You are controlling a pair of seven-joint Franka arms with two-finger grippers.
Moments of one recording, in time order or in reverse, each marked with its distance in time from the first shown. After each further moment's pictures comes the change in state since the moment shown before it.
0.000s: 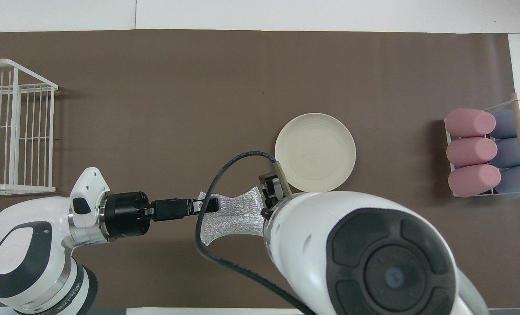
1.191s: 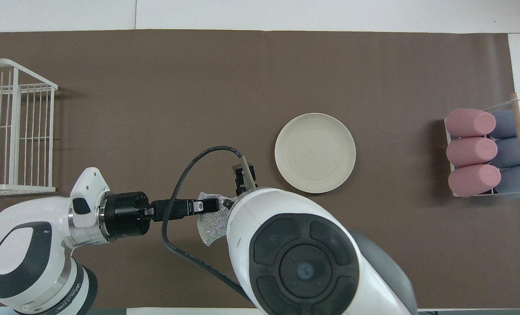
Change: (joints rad) left arm 0.000 -0.001 0.000 0.000 -0.002 -0.002 0.000; right arm 0.081 0.094 -0.011 0.004 -0.088 0.145 0.106
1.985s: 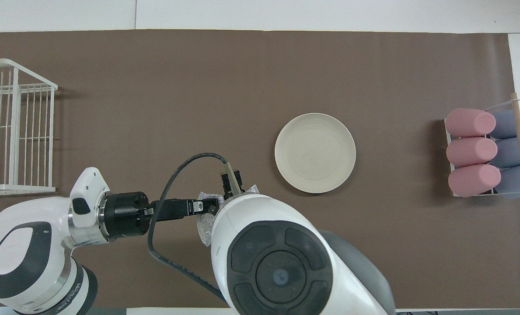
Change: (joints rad) left arm 0.000 -0.001 0.000 0.000 0.000 0.000 0.000; right arm 0.032 0.016 0.009 0.001 0.003 0.028 0.009
